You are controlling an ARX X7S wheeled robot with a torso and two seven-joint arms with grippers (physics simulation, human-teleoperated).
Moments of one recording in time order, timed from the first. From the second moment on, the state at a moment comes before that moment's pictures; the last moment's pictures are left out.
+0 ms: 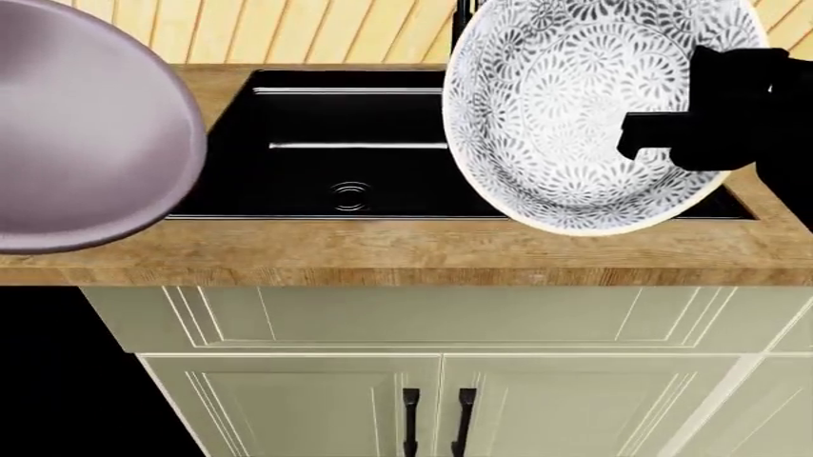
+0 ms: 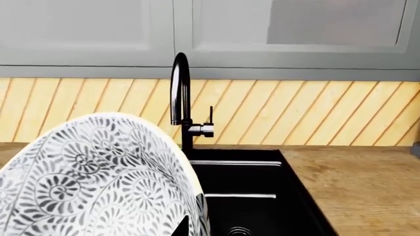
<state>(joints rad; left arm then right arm) -1.26 -1.57 0.76 0.50 -2.06 -0.19 -1.07 1.52 1.09 -0.73 -0.61 2.00 0.63 1.21</state>
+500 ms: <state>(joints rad) -1.26 -1.57 0.75 0.49 -2.06 -0.20 -1.07 1.46 1.07 -0.73 -0.56 2.09 0.57 1.18</state>
